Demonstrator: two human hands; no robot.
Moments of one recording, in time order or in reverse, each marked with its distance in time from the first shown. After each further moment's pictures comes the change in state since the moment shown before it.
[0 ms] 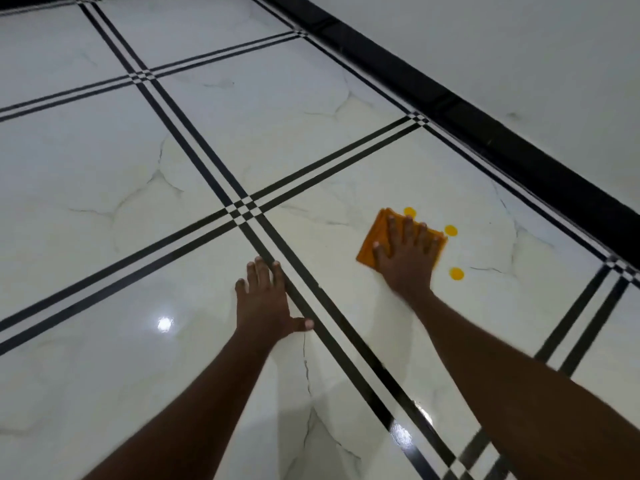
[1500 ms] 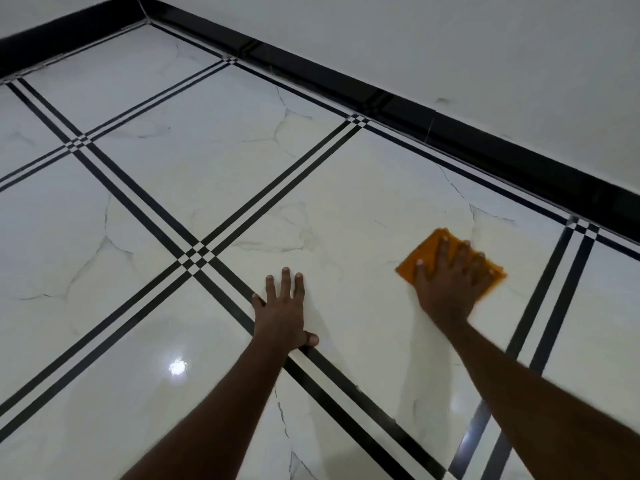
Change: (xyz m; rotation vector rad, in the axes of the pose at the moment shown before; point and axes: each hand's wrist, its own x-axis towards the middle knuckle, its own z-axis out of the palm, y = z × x) left_hand 0.045 0.089 -0.023 0.184 -0.158 0.214; right_hand -0.038 0.120 -0.028 0.115 -0.041 0.453
